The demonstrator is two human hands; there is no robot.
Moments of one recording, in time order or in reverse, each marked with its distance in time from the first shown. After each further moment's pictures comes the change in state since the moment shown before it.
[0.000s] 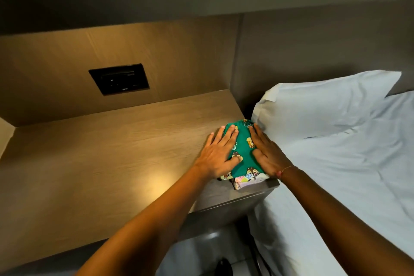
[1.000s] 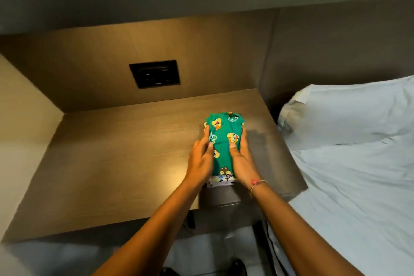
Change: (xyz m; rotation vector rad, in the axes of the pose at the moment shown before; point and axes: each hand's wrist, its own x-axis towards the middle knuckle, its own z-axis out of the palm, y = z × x) left_hand -0.096 -0.029 -0.037 -1.075 0.534 -0.523; right_hand -0.002 -0.145 0.072 0.912 0.123 0.164
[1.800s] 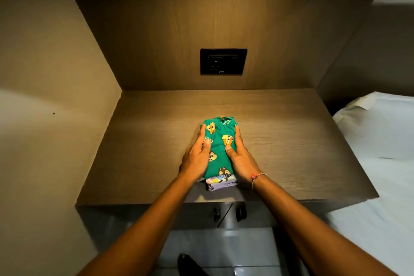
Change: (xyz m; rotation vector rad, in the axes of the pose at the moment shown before) left_hand -0.016 -0.036 -0.189 0.405 0.084 -0.145; right_hand -0.010 -0.010 0.167 -0.304 -0.236 -0.021
